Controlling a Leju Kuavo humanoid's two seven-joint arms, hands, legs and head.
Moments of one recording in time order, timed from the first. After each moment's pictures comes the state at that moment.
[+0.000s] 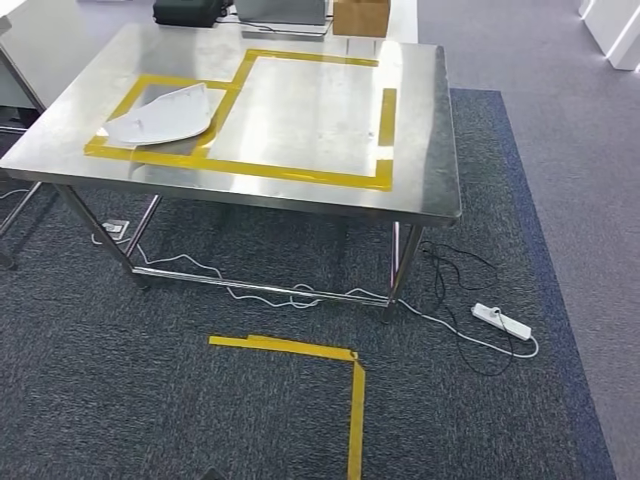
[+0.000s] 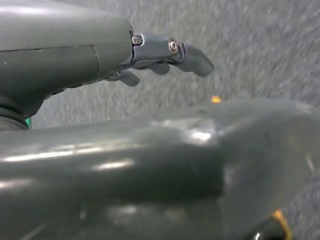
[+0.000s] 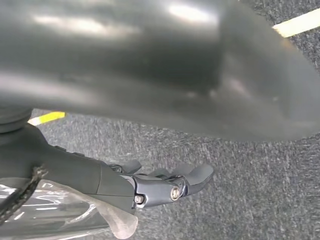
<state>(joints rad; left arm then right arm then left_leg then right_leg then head) -0.02 -0.16 0.40 -0.27 -1.01 0.34 -0.06 -0.04 0.25 -1.53 -0.42 1.24 0.04 -0.24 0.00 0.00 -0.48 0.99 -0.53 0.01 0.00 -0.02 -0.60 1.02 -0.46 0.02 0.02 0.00</state>
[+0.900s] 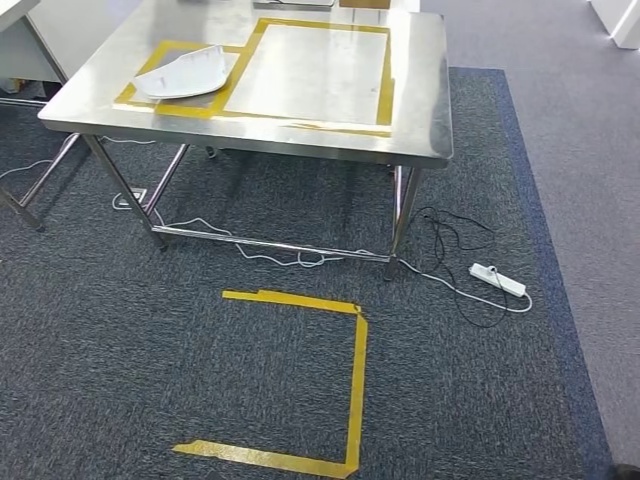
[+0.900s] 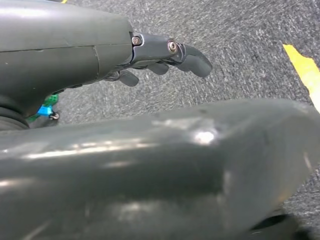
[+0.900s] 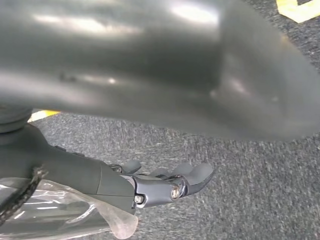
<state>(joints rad) -0.02 -0.19 0.45 -0.25 -1.01 0.33 -0.06 -0.06 0.22 -1.54 -0.38 1.23 0.04 -0.25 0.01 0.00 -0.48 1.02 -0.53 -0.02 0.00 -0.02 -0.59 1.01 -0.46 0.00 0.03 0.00</state>
